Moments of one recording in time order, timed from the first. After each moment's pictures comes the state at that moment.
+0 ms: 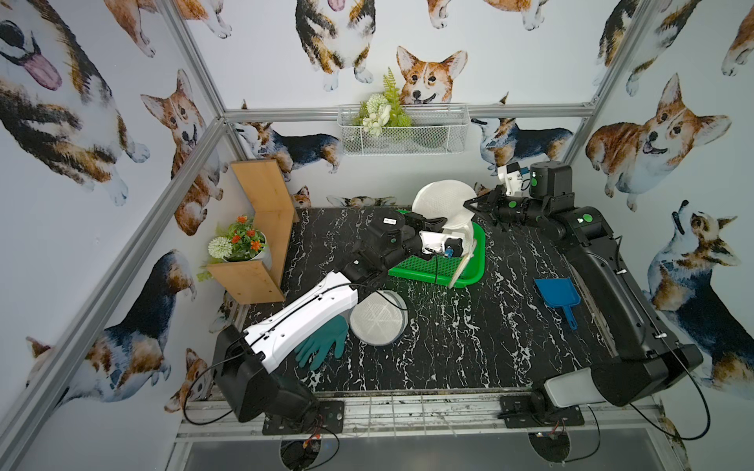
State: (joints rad) left arm -0.75 1.47 1.37 -0.01 0.12 1.13; right arm 0.23 1.43 1.74 -0.76 -0.52 0.85
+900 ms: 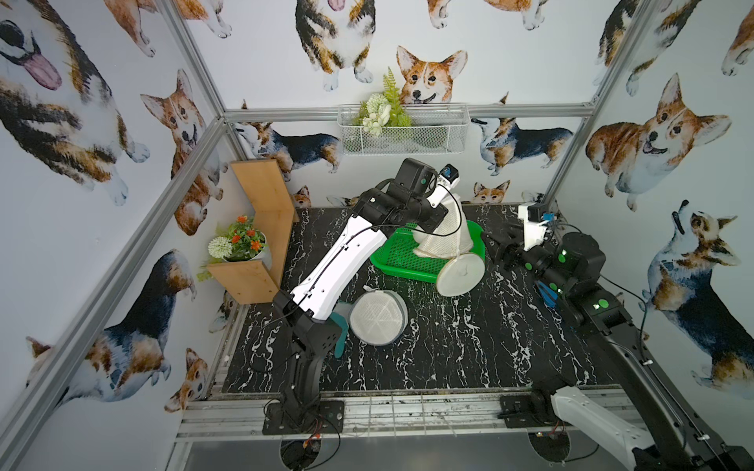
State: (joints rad) left arm -0.69 1.98 2.41 -1.05 0.06 0.14; right arm 0.28 0.85 0.94 -0.19 -0.26 0.06
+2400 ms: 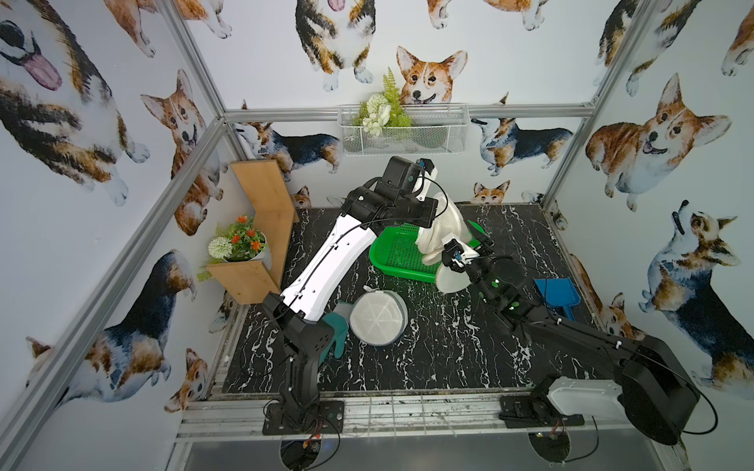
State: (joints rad) left arm -0.64 1.92 2.33 -1.05 0.17 -0.20; right arm 0.62 1.21 0.68 0.73 0.29 -0.74
